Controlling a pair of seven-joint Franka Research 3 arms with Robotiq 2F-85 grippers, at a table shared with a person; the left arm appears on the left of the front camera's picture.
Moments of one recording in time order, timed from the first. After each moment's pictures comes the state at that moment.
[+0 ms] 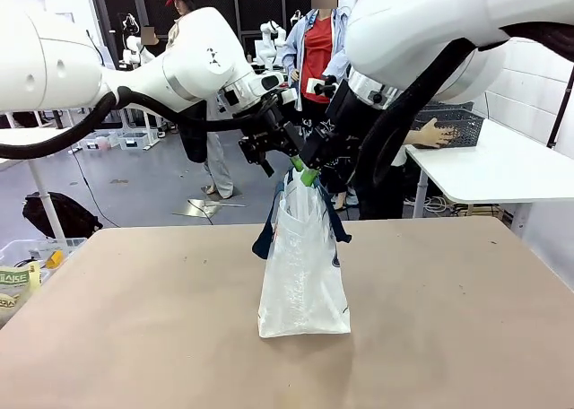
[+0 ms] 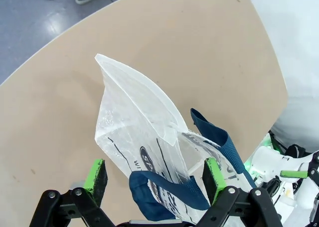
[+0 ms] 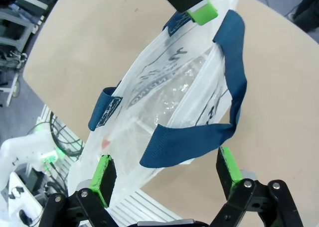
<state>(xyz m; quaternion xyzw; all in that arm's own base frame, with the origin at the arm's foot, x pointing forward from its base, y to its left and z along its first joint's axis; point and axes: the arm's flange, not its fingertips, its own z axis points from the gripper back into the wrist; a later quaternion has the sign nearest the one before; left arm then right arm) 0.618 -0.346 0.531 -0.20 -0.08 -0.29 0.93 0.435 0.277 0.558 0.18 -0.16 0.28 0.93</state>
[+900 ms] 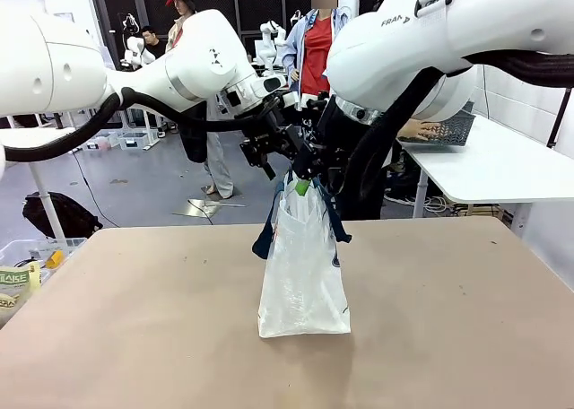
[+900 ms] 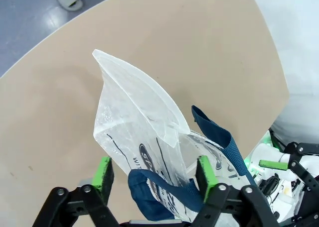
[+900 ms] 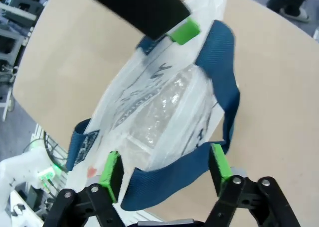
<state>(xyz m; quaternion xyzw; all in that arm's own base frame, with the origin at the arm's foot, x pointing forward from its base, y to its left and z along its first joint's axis) 0.620 -0.348 0.527 -0.20 -0.06 -0.29 0.93 0.458 0.288 0.537 0.16 -0.17 0.24 0.94</state>
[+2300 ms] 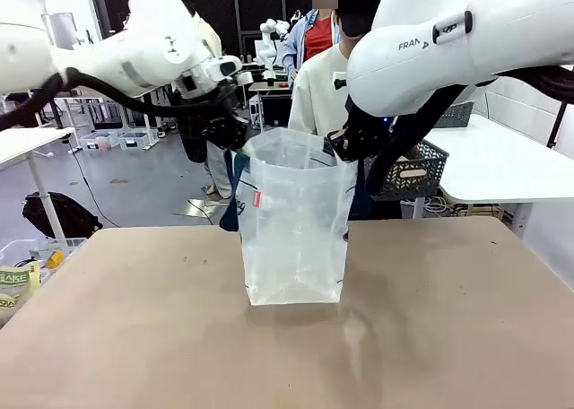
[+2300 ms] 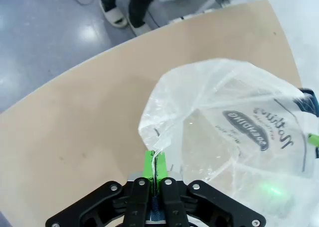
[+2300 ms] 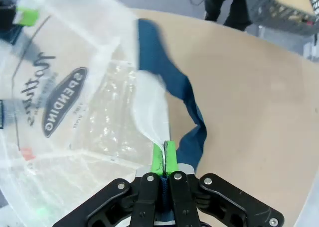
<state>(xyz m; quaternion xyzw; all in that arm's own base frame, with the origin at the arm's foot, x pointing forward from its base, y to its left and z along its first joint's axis) 0.627 -0.250 0.565 -0.14 -0.15 -0.22 0.95 0.471 0.254 0.563 0.07 -0.24 0.14 0.96</state>
